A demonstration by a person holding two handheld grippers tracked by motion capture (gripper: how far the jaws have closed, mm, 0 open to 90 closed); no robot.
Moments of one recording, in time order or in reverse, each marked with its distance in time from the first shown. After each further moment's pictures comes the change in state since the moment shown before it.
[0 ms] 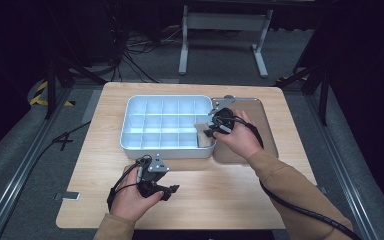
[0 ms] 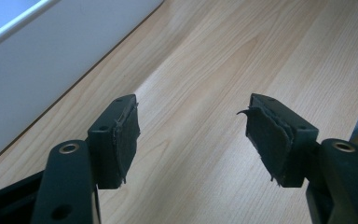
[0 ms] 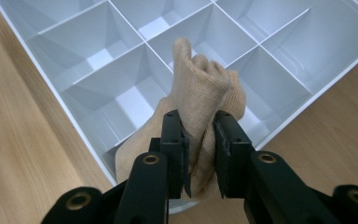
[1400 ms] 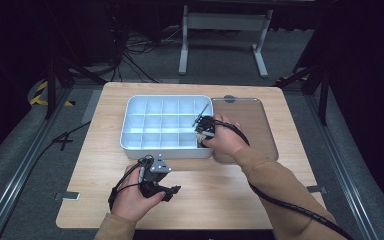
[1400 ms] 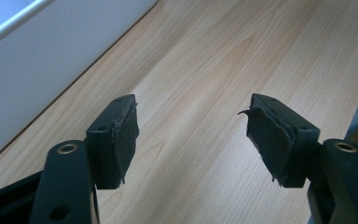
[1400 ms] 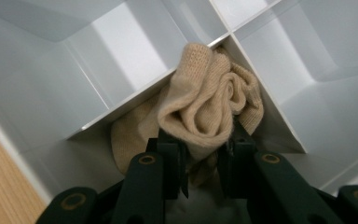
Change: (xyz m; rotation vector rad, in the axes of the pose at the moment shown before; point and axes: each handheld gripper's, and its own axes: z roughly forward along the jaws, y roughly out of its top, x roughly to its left) left arm -0.002 0.003 0.001 0.009 -0.011 0.015; right arm 0.008 0.010 0.059 0.363 0.013 -0.087
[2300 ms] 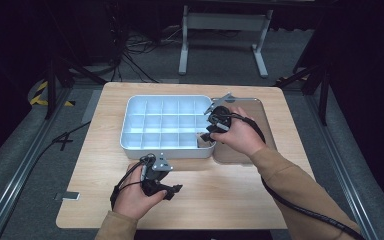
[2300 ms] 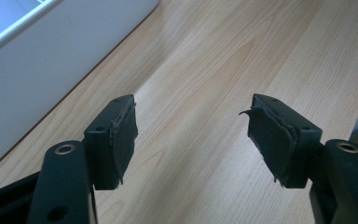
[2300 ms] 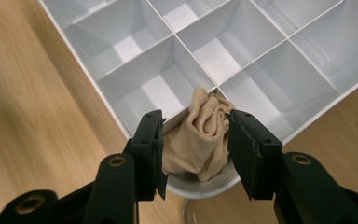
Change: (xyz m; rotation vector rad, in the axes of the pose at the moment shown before) left arm 0.001 0.005 0.004 -0.005 -0.005 0.008; right arm 0.004 -0.021 -0.072 -0.291 0.052 0.061
